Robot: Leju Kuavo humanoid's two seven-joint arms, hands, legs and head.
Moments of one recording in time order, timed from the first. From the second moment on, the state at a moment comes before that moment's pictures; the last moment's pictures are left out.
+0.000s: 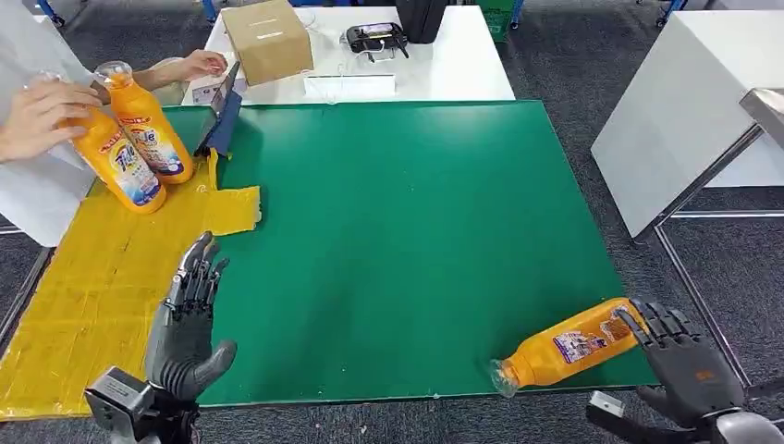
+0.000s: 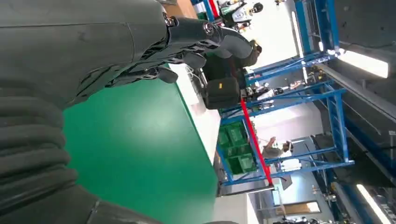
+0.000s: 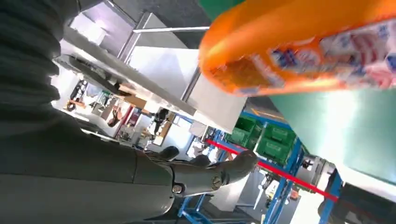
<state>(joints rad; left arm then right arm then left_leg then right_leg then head) 0.16 -0.02 -0.19 -1.85 -0.20 0.02 -0.41 0.41 -0.56 -0.11 -1.71 1.19 -0.13 -0.04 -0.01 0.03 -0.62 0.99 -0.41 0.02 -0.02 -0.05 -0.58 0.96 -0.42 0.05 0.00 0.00</state>
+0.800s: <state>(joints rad) 0.12 -0.02 -0.22 -1.82 -0.16 0.01 -0.41 0.08 -0.43 0.12 -1.37 1.28 -0.18 -0.05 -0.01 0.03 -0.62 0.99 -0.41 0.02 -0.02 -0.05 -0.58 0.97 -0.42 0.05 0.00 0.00</state>
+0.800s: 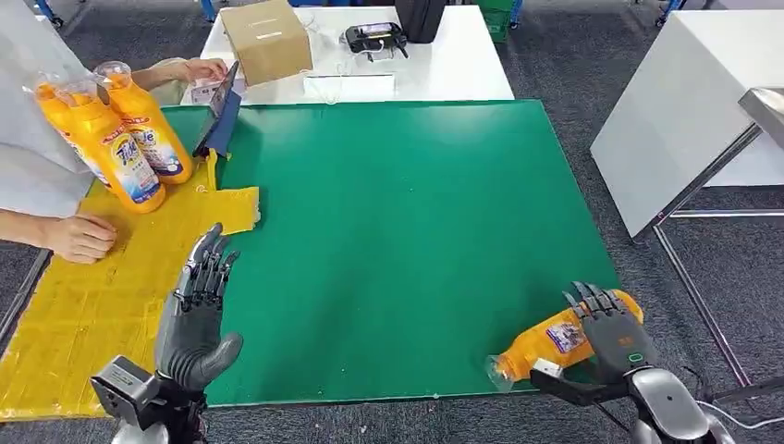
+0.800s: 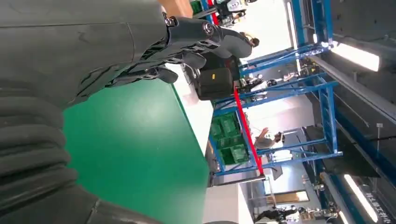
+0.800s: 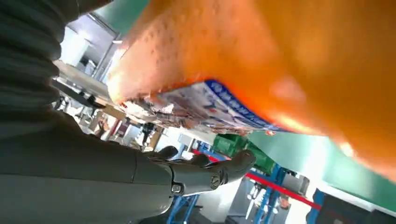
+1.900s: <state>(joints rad) 0.05 -0.02 -0.35 -1.71 -0.21 0.01 -0.37 -0.07 -0.27 0.20 -1.38 0.69 -0.18 -0.15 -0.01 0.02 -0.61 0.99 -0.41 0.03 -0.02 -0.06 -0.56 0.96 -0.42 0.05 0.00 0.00</state>
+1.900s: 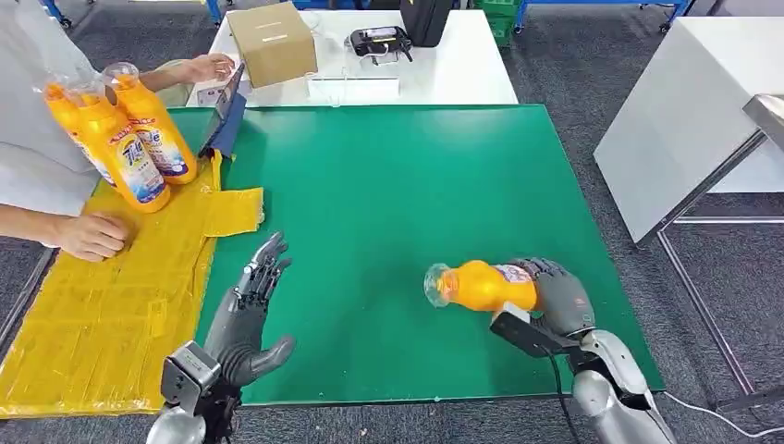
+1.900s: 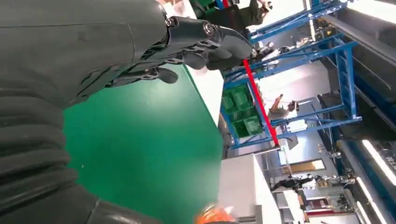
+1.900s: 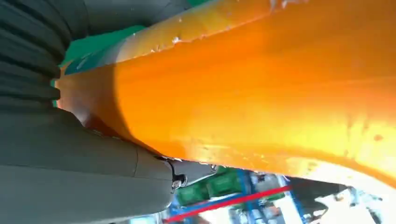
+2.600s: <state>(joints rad) -0.06 -0.01 -0.53 -1.59 -0.28 0.08 -0.36 -0.12 0.09 0.20 -1.46 0.11 -0.15 -0.23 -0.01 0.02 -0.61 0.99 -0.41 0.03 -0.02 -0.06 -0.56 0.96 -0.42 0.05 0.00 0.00</state>
